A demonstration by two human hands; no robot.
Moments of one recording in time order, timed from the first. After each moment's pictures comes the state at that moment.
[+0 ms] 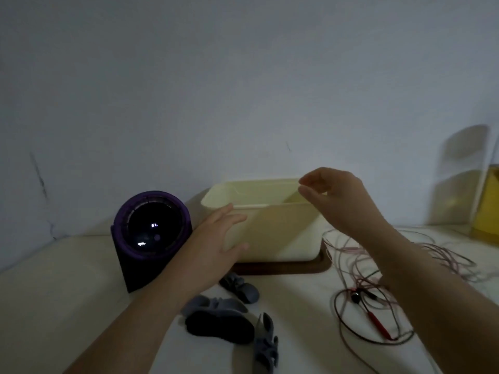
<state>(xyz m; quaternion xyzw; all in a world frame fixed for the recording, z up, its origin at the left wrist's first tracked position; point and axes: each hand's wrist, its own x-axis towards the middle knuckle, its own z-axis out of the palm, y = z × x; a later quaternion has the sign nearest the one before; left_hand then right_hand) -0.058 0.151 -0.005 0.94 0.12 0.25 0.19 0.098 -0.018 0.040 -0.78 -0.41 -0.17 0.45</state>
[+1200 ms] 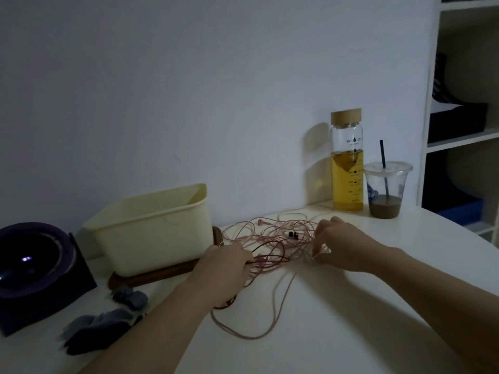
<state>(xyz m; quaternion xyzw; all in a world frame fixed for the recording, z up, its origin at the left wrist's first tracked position) 0.050 -0.017 -0.040 0.99 -0.02 0.11 -0.08 0.162 -0.238 -0.042 -0.92 -0.38 -0.10 0.07</state>
